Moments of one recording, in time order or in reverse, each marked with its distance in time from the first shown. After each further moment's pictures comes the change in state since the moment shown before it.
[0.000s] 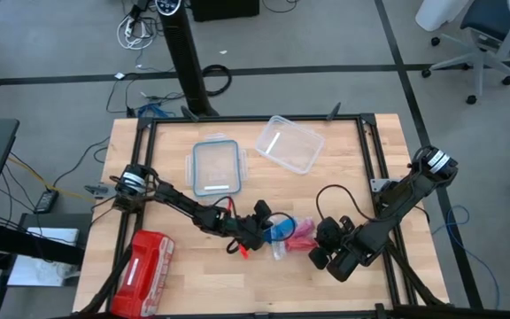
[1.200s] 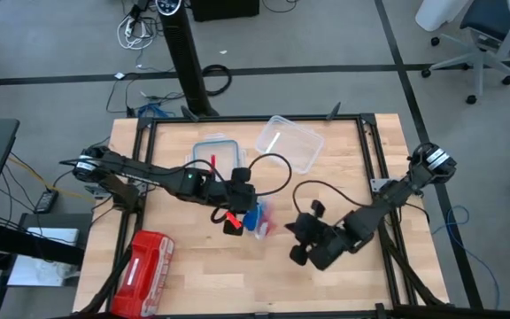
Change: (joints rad) left arm 0.100 -0.416 0.313 -0.882 0.219 -0.713; right arm -0.158 -0.010 0.168 0.239 0.226 -0.714
